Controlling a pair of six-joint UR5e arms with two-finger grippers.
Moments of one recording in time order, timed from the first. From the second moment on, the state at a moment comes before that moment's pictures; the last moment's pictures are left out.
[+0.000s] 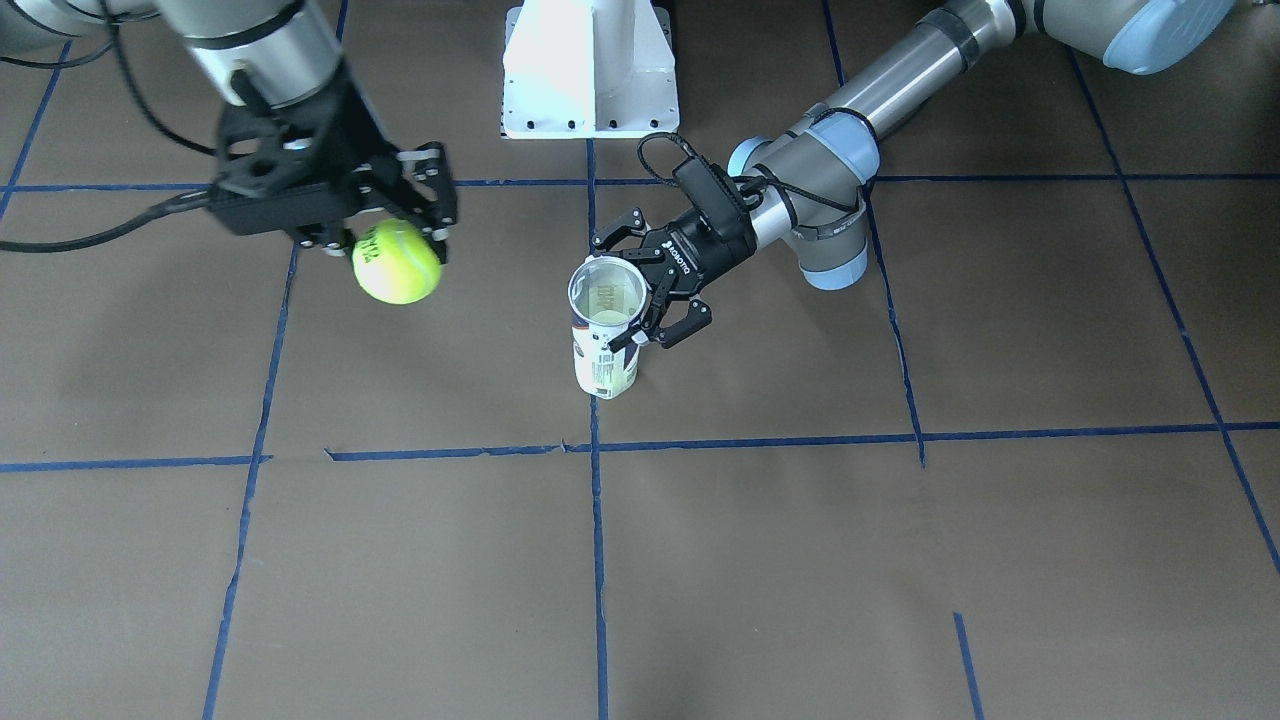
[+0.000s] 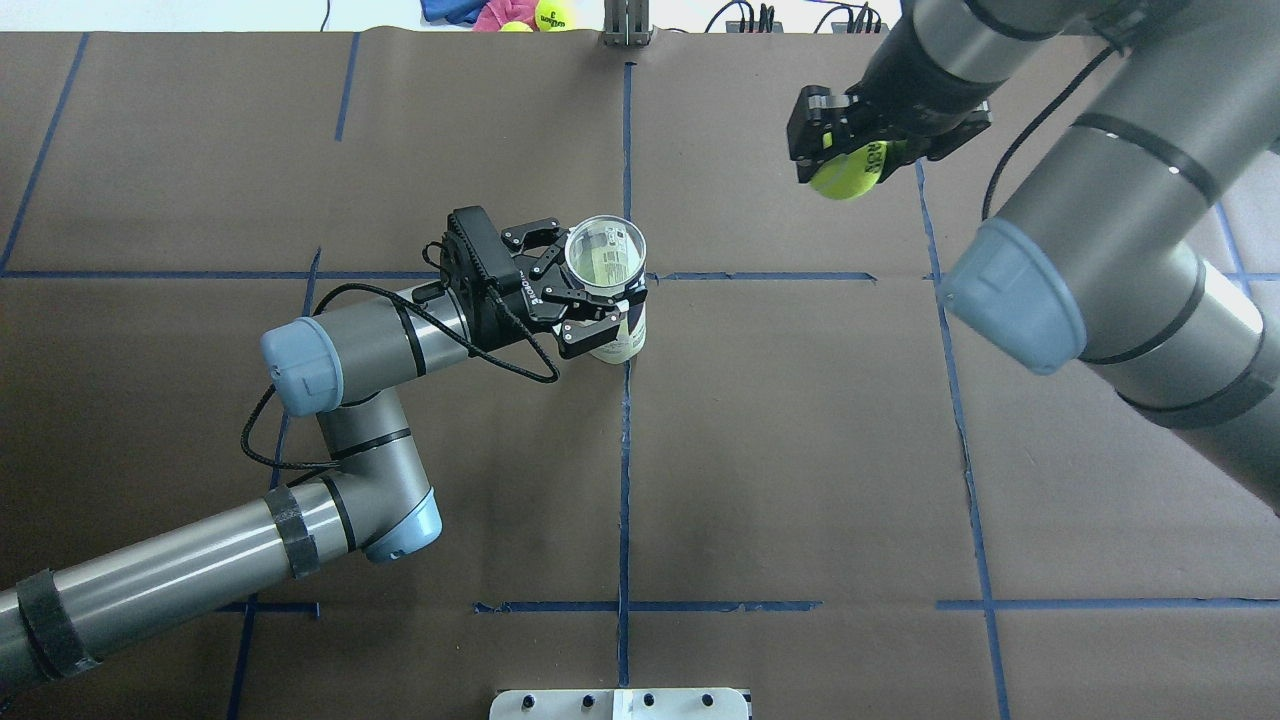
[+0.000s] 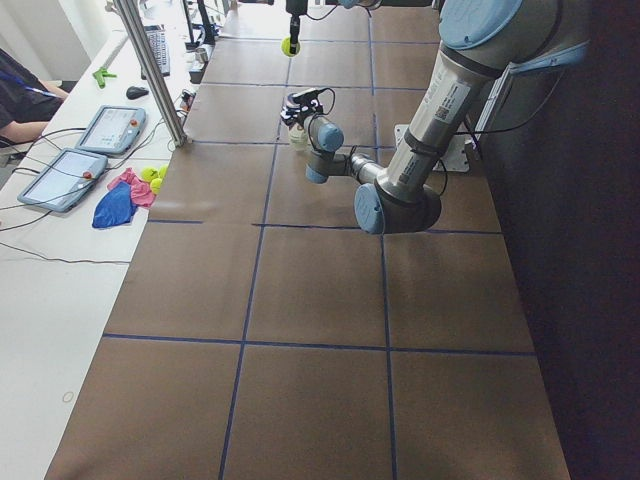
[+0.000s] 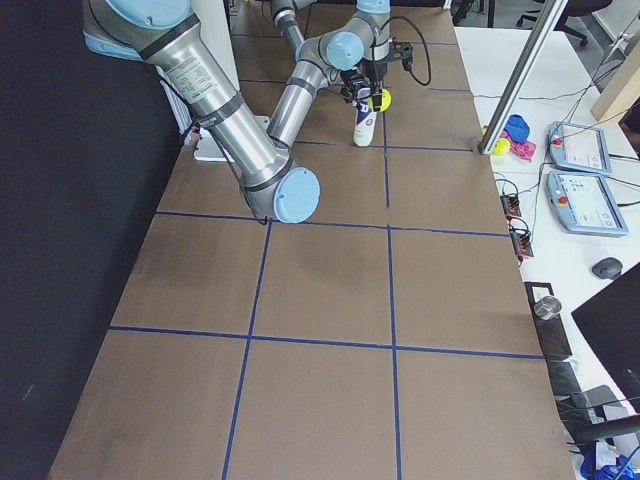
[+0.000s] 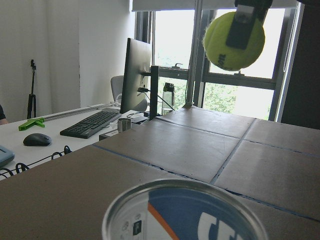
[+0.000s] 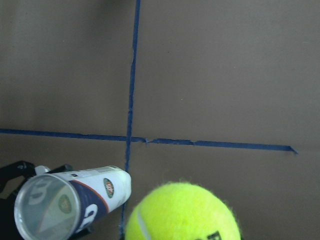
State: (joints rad) left arm -0.51 -2.23 -1.20 -3.30 -1.54 -0.43; right arm 0.83 -0.80 1.91 -1.86 2.07 1.00
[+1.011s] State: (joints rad) left arm -0.51 -2.23 -1.20 -3.30 -1.54 -0.43; right arm 0.68 -0.54 1.66 -1.88 1.97 1.15
